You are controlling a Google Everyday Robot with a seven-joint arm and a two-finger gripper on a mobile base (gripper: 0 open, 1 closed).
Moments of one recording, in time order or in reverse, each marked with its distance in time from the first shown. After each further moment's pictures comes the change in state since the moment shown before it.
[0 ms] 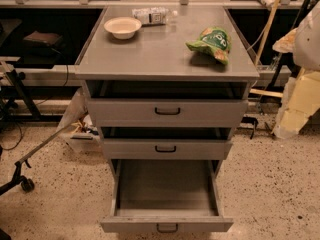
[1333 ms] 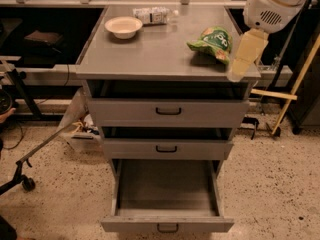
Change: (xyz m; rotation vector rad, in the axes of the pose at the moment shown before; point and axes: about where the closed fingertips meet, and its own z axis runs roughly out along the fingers) arm -0.053 -0.130 0.043 0.128 -0.022 0.063
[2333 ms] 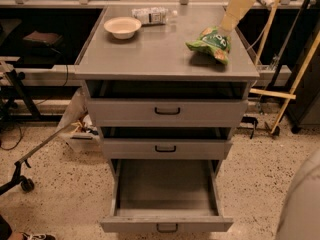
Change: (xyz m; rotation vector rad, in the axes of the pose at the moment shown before) arm -0.037 -0.114 -0.006 0.180 -0.061 0.137
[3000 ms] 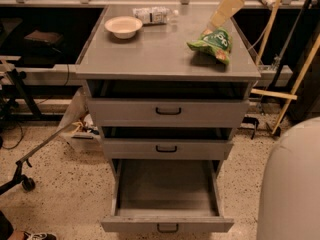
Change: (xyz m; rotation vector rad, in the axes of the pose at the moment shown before) arm -0.019 -0.031 0.046 -0.004 -0.203 0.086
